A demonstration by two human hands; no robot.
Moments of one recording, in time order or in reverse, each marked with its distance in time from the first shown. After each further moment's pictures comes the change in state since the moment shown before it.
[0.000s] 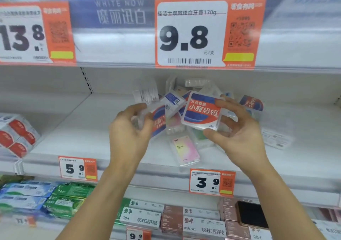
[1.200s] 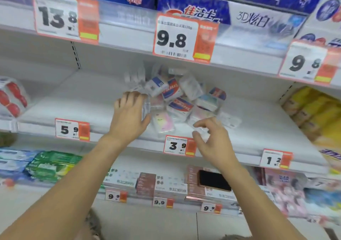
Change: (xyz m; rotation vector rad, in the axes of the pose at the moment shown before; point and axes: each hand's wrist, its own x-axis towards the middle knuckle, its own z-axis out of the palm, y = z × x) left_hand -0.033 -0.013 0.001 0.542 -0.284 0.349; right_hand -0.079 -0.022 -0.035 -0.816 -0.120 0.001
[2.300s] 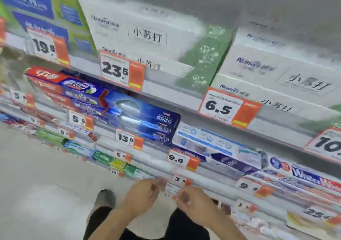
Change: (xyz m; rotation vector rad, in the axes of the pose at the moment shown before) left_hand 0.007 0.091 -0.244 -0.422 -0.739 -0.483; right_hand 0.055 -0.167 -0.161 0.047 -0.979 0.196
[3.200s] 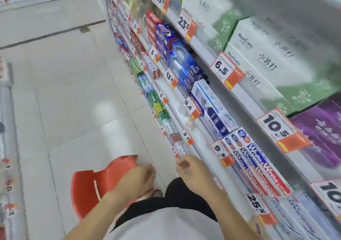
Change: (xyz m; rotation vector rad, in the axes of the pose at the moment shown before) left_hand -0.218 0.236 0.133 -0.225 0.300 -0.593; right_hand -0.170 0.043 -0.116 -0.136 -0.308 -0.459
